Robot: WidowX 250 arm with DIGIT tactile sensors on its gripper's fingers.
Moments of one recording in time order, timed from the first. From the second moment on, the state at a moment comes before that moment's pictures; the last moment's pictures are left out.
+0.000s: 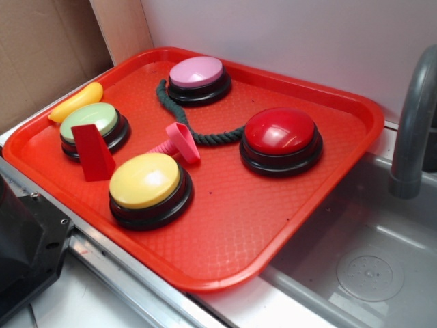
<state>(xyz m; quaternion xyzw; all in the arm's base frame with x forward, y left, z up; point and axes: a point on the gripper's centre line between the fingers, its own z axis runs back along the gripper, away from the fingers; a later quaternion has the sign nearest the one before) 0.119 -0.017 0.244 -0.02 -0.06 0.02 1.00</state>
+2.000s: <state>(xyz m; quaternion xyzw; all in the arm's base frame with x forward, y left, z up) 0.232 -0.010 0.058 -0.11 0.12 0.33 0.93</state>
